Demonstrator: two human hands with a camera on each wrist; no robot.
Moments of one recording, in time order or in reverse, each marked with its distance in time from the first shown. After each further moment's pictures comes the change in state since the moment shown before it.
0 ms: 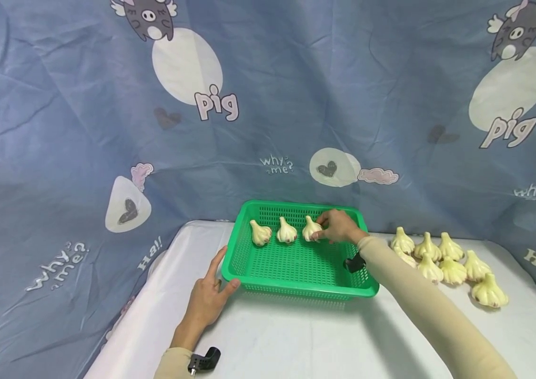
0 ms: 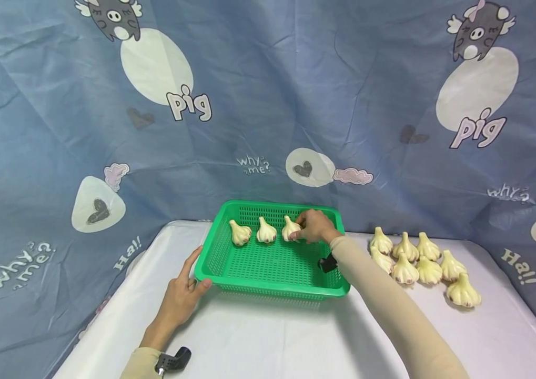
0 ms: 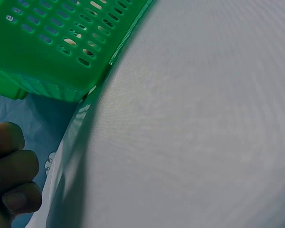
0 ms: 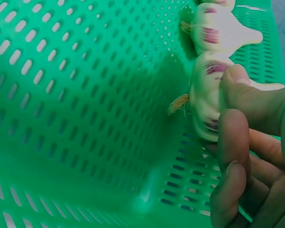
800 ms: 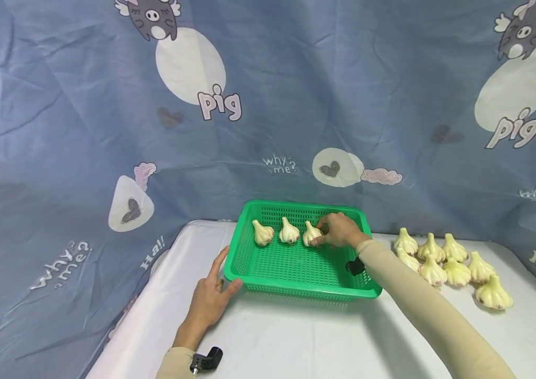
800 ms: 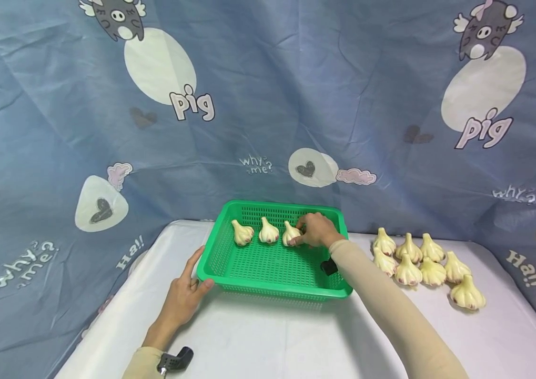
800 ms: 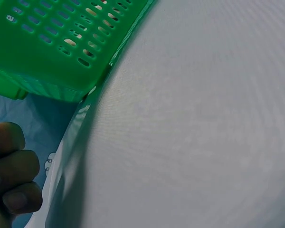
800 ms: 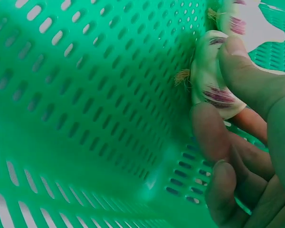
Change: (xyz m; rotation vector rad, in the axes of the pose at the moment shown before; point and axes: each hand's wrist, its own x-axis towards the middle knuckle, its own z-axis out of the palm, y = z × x) left_hand -0.001 0.000 0.001 -0.009 0.023 0.019; right_hand 0.009 0.007 0.011 -0.177 -0.019 -0.028
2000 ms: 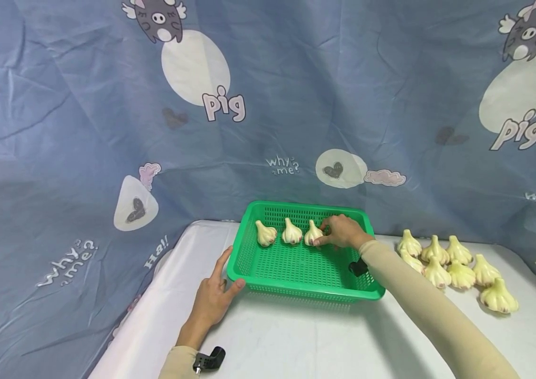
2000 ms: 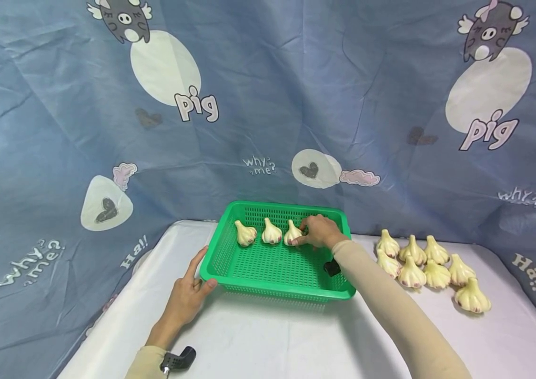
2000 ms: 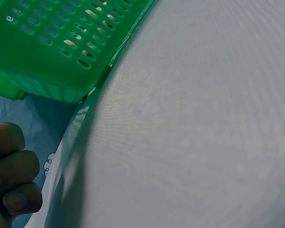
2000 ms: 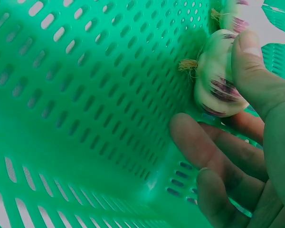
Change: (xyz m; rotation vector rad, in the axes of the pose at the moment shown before) left_hand 0.000 0.000 0.000 -0.001 0.003 0.003; right_hand 0.000 -0.001 -0.003 -0.079 -0.033 -0.037
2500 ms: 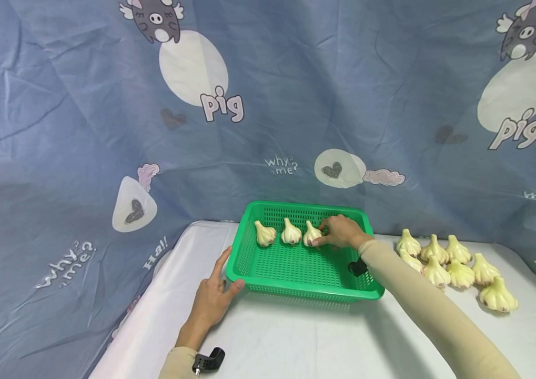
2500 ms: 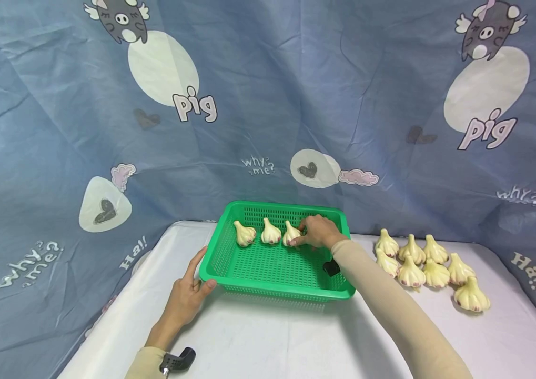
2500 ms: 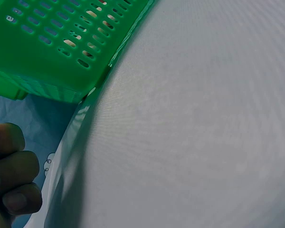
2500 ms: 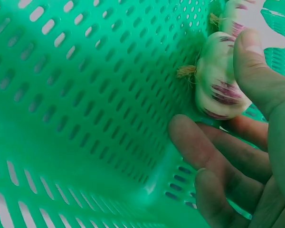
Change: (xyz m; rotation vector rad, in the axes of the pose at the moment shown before) left_hand 0.000 0.001 0.000 0.006 -0.011 -0.020; right_hand 0.000 -0.001 0.001 -0.029 -0.007 -0.001
